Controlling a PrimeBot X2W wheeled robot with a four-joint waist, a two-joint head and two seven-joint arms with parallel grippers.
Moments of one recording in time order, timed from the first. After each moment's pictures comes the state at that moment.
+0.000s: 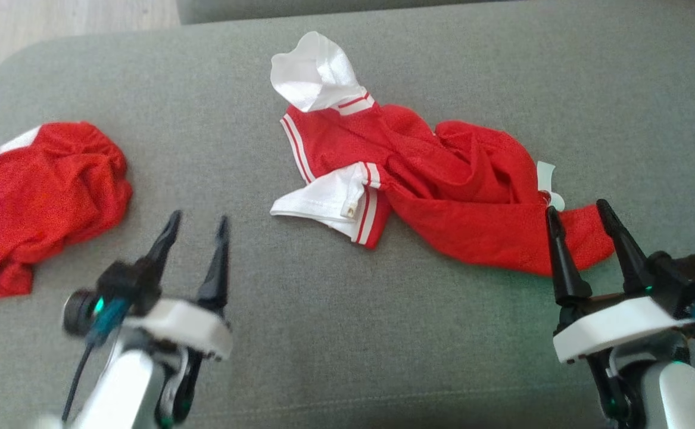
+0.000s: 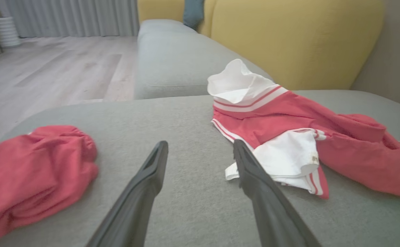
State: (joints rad) left arm -0.11 0.24 -0.35 0.14 -0.32 0.12 -0.23; right arm 0.01 -0.04 0.02 -0.10 0.13 0.13 0.09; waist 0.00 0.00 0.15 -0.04
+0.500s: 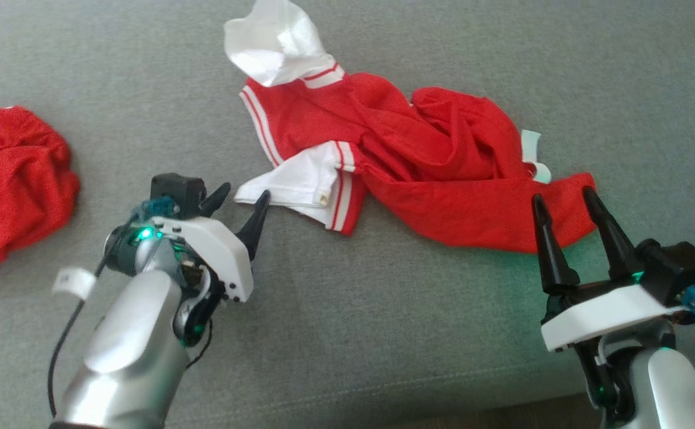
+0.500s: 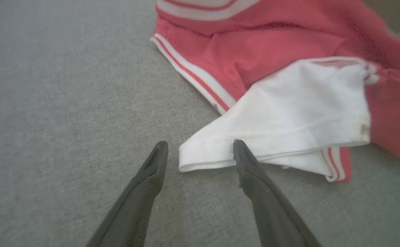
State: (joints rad) left arm -0.47 0.17 -0.45 0.53 -0.41 -0.07 0.02; right arm -0.03 -0.04 0.05 -0.08 0.16 0.13 0.08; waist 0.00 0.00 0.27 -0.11
